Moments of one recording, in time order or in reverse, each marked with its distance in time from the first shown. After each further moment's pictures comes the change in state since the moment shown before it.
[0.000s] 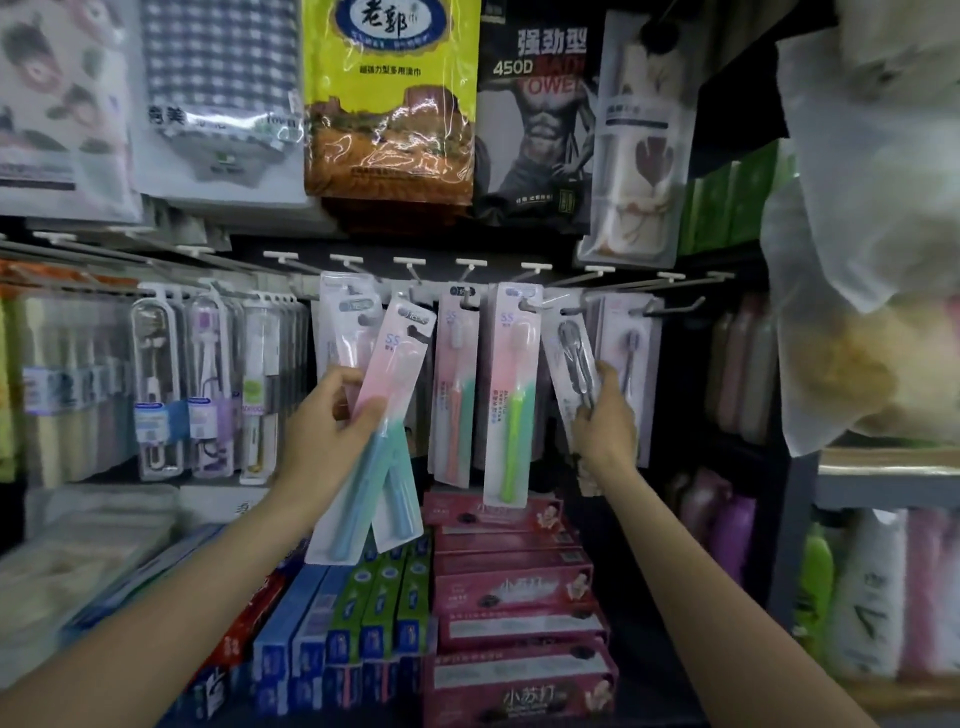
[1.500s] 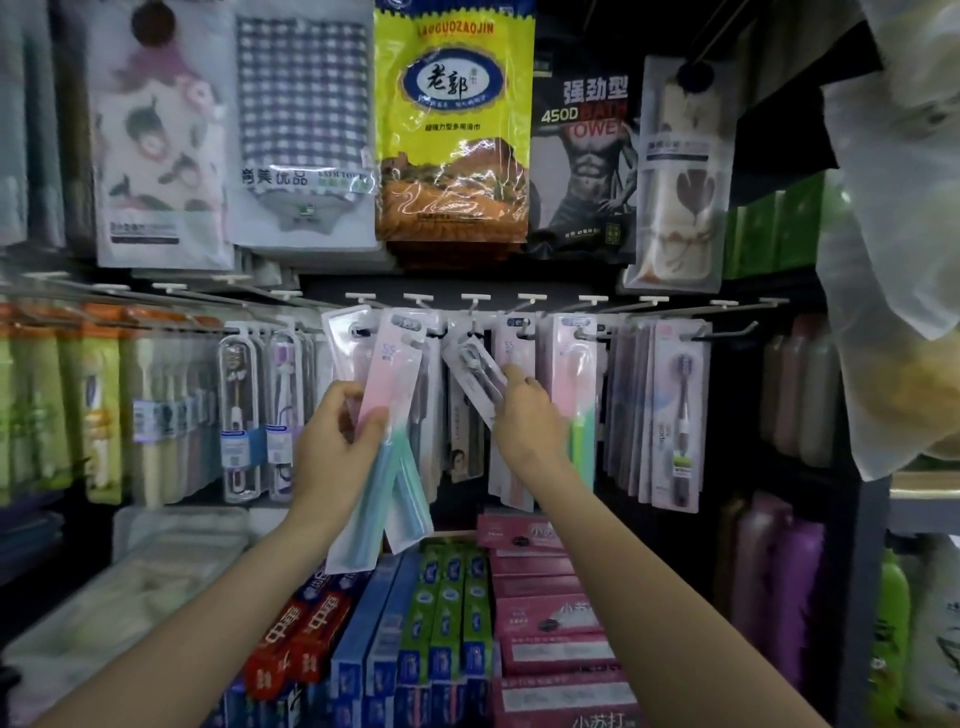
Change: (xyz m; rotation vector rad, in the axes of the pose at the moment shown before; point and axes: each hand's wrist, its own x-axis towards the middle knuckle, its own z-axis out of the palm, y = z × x) left_hand 0.002 0.001 -0.053 0.030 0.132 0.042; right_hand -0.039 -0.114 0.068 -0.286 -0.155 -0.317
